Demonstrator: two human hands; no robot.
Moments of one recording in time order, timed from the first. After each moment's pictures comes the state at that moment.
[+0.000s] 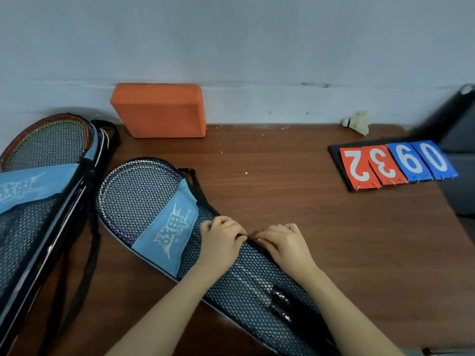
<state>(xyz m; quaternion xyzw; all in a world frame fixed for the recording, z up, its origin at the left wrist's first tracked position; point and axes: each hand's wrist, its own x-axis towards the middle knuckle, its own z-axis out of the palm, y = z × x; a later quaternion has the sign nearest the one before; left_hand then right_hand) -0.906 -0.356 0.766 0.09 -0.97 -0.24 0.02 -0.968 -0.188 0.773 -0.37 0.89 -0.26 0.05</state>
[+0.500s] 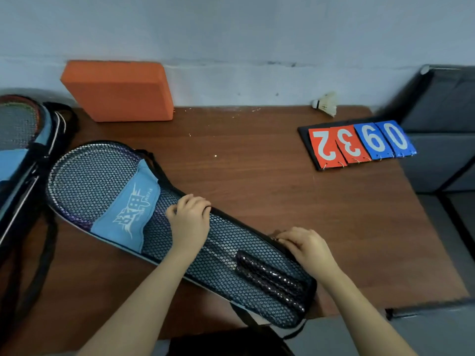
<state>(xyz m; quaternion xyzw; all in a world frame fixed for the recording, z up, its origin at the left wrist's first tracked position) -0.915 -0.331 0.749 0.19 -0.95 -0.22 0.08 -0.961 -0.068 0.769 -0.26 0.93 -0.22 0.16</state>
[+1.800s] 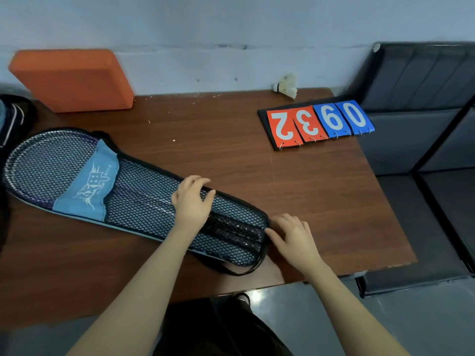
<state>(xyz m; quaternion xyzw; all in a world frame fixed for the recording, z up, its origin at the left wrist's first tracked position) -0.940 -0.229 0.764 0.22 -0.92 -0.32 0.05 -0.950 0.018 0.744 -0.21 0.95 -0.22 0.09</state>
